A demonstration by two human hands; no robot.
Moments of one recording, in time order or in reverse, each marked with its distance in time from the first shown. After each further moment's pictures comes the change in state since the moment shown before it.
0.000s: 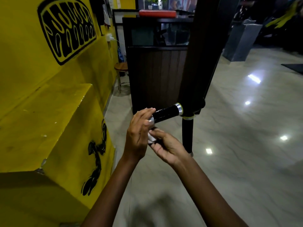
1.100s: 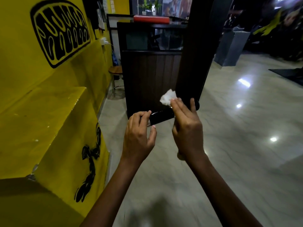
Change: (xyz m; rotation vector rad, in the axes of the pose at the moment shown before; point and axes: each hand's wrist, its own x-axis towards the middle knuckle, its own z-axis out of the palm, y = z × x) left_hand 0.003 0.008 0.009 0.527 0.017 0.065; right_hand -0.014 -0.042 -0.020 -1.900 0.560 -1.455
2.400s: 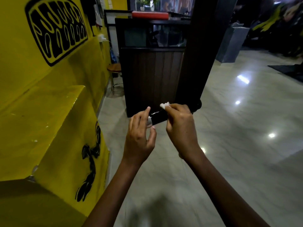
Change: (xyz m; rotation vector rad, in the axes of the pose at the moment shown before) left_hand -0.004 -0.009 0.005 -0.154 -0.003 -0.002; right_hand 0.009 -0.011 0.013 0.104 -0.180 0.122
